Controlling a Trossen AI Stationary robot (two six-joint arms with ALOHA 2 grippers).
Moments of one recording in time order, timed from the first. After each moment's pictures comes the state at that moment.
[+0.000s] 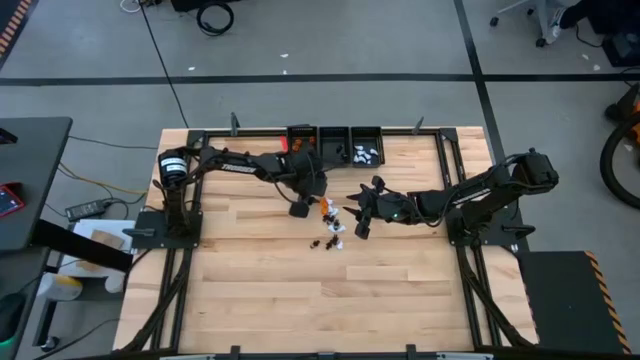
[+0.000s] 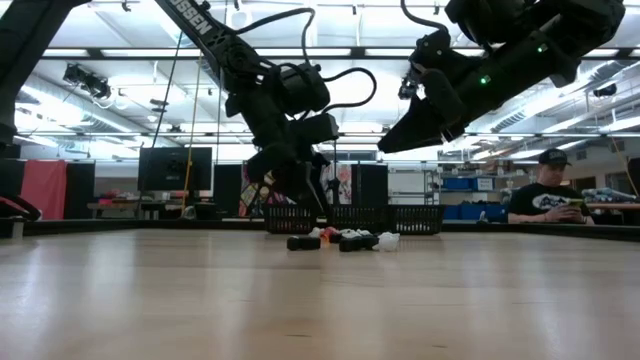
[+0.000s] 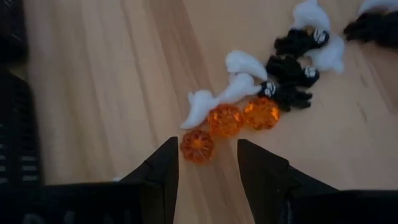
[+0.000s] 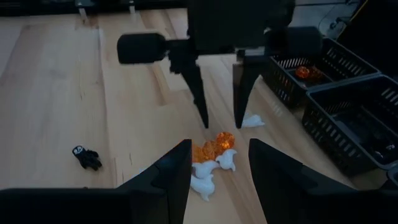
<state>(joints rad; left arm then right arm) 0.30 1.90 1.18 -0.27 0.21 0.58 0.08 1.41 0.57 0.36 0.45 0.13</state>
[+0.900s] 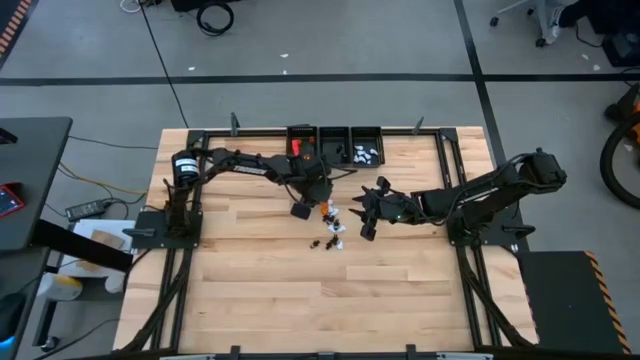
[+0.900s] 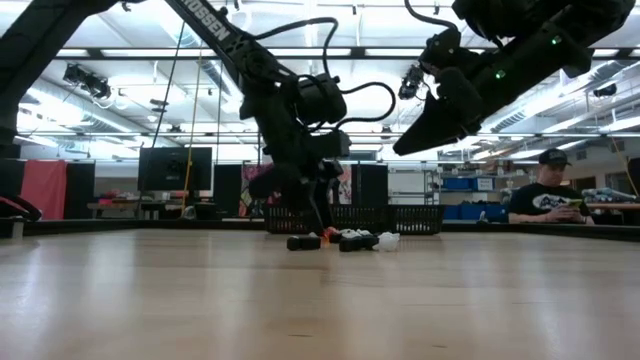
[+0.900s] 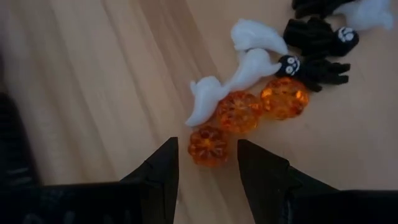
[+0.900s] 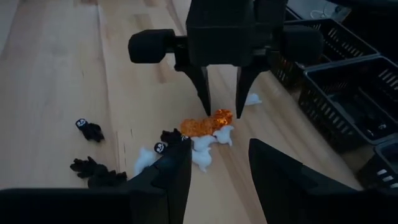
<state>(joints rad) 0.28 2.00 1.30 -0.38 0.11 0.72 0.10 1.34 0.57 0.20 0.45 0.16</state>
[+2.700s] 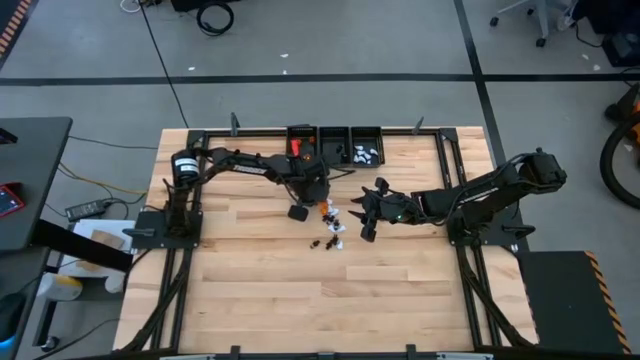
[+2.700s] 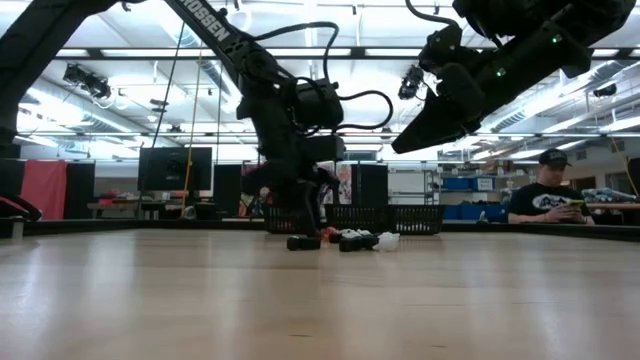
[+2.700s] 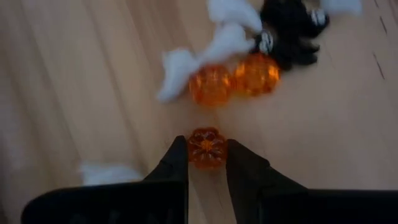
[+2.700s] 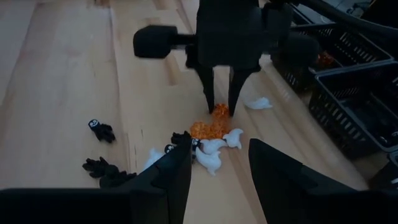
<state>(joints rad) 0.29 1.99 1.29 -0.46 0.15 0.65 0.11 1.34 0.57 0.22 0.42 0.15</state>
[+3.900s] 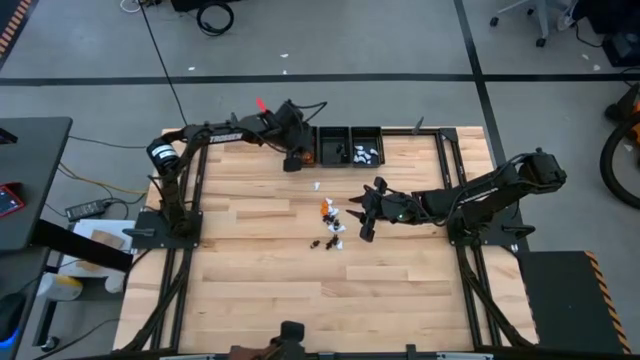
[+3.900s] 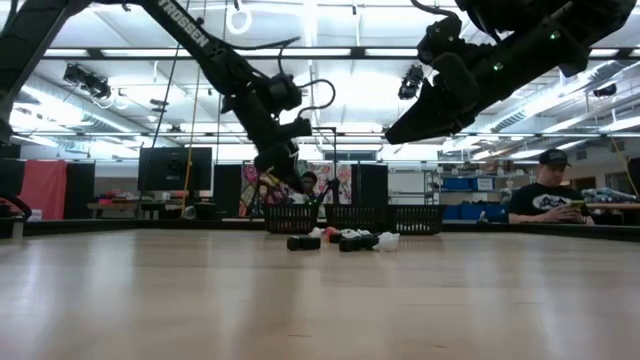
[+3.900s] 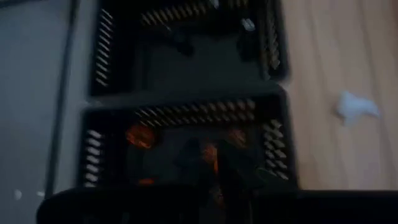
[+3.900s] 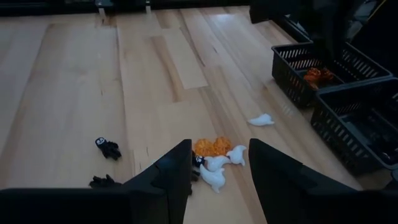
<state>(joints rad) 0.63 1.87 1.30 -0.35 0.15 0.68 0.11 1.34 0.56 0.28 0.42 0.13</state>
